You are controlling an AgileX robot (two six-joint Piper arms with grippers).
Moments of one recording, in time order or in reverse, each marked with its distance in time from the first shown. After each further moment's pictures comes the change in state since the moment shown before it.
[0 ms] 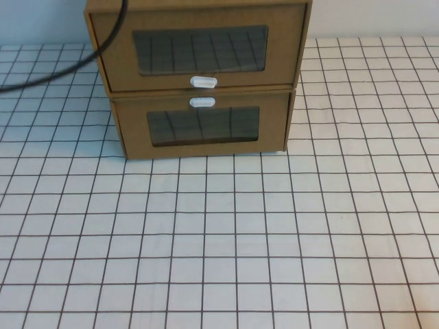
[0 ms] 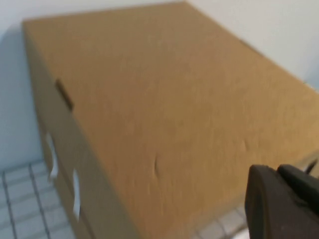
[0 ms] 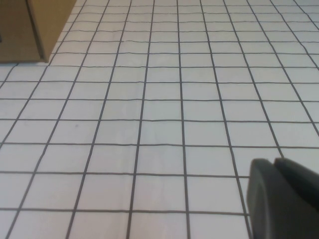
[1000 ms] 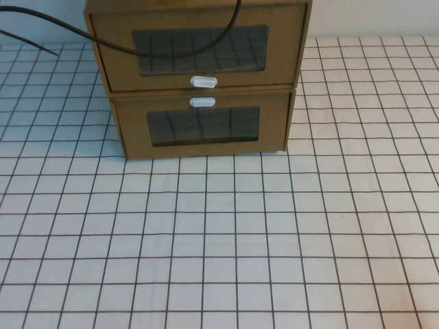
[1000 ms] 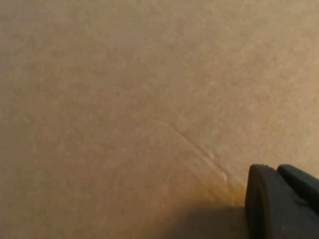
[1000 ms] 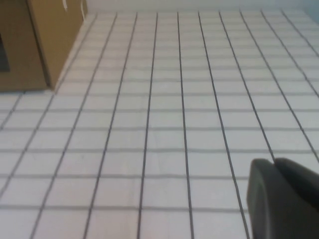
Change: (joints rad) right arm 0.000 0.000 0.000 0.010 -0.062 0.000; left arm -0.188 0.643 -0.734 0.199 0.276 -0.135
